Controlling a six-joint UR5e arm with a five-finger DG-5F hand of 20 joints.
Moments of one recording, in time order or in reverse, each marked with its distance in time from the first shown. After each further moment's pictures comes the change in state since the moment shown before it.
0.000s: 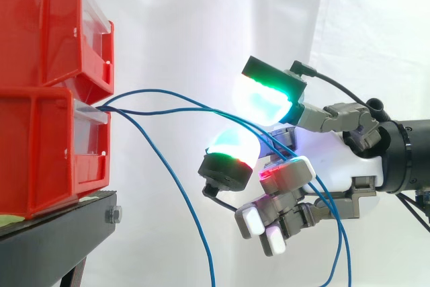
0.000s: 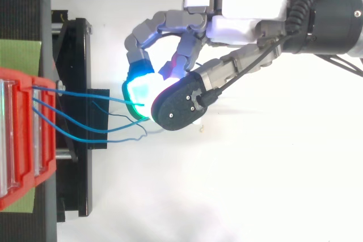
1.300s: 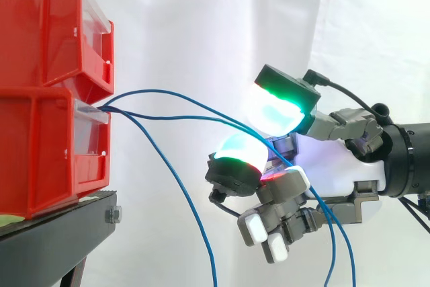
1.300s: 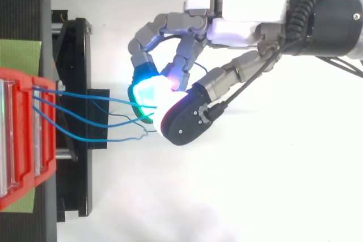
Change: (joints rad) arm 0.003 0.000 -0.008 0.000 0.006 -0.002
